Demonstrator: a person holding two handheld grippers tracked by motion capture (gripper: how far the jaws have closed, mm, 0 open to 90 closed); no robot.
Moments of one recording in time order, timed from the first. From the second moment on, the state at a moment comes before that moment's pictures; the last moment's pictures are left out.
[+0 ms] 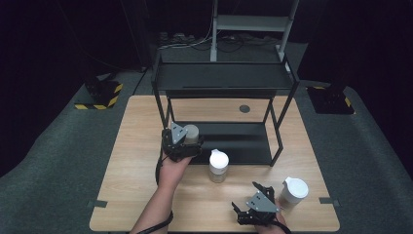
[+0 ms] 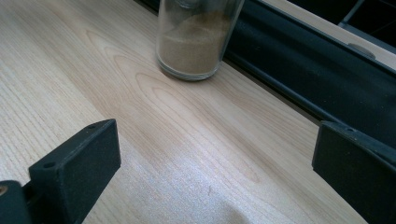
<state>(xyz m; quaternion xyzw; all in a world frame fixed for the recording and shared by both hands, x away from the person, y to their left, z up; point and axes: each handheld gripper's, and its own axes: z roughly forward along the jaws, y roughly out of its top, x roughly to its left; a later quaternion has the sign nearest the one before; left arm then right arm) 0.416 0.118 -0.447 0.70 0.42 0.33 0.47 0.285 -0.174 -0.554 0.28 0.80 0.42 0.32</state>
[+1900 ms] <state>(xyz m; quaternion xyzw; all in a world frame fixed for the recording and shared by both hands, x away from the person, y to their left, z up) 0.318 0.159 -0.429 0.68 0.38 0.34 0.52 0.284 -0.173 -0.554 0.28 0.80 0.42 0.32</state>
